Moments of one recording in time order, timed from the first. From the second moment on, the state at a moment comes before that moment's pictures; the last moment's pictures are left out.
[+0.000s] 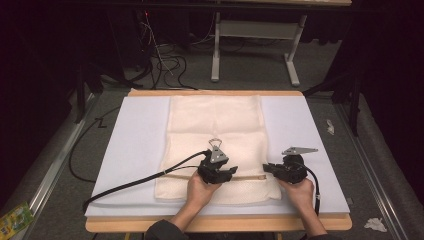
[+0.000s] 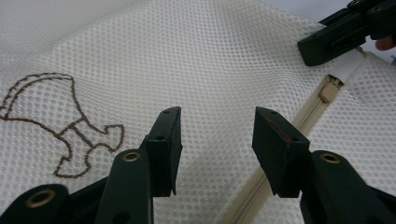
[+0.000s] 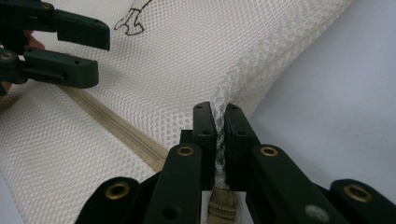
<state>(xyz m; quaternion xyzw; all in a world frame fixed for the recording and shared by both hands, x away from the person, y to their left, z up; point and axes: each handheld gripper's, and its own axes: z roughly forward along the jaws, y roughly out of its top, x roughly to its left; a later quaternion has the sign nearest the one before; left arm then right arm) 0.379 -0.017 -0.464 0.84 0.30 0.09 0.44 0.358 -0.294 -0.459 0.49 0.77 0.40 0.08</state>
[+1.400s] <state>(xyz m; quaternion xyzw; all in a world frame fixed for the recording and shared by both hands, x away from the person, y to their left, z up) 0.353 -0.075 -0.456 0.87 0.21 0.05 0.45 0.352 -0.288 -0.436 0.46 0.76 0.44 0.10</state>
